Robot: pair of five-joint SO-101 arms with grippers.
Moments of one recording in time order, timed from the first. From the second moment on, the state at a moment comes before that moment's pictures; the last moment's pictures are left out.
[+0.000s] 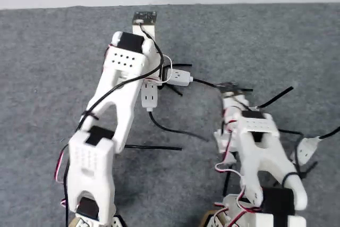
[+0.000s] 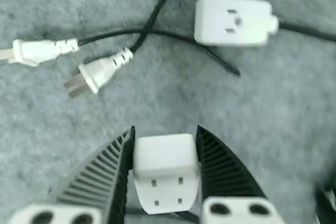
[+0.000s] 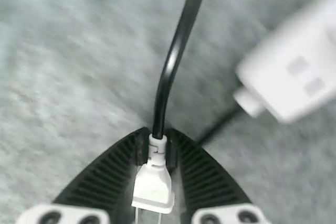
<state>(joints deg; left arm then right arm) 13.3 38.2 -41.1 98.4 23.7 3.5 -12.2 51.6 55.5 16.3</state>
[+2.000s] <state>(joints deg) 23.7 42.9 -33.6 98.7 29.2 11.4 -12.2 51.7 57.1 16.3</state>
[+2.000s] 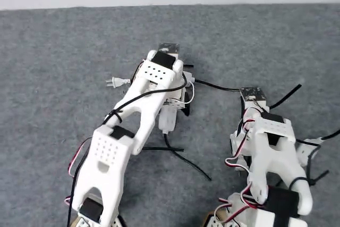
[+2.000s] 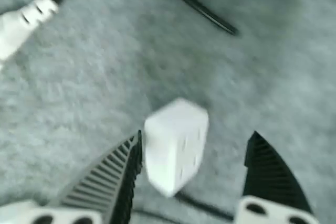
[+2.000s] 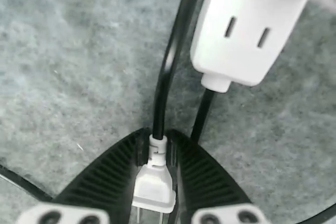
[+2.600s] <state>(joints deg) 18.5 20.6 -6.0 88.3 23.1 11.3 -12.2 51.7 56.8 16.3</state>
